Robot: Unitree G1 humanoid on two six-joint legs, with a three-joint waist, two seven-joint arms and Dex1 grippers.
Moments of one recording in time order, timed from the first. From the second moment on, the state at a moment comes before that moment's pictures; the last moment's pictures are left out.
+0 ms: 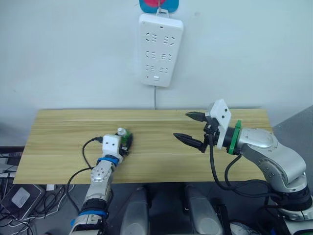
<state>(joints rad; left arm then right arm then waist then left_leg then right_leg) -0.24 0.31 -0.01 0.43 -0.11 -0.23 -0.52 -0.37 -0.58 0.06 -0.58 0.53 0.82 0.61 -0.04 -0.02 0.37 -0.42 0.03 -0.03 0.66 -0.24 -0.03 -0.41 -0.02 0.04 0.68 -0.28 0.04</state>
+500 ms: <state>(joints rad) -0.86 0.56 -0.27 0.39 -0.37 0.35 -1.55 -0.40 -0.74 -0.13 -0.63 0.92 1.04 0.69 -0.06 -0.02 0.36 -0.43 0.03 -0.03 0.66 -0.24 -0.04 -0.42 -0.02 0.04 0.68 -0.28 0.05</state>
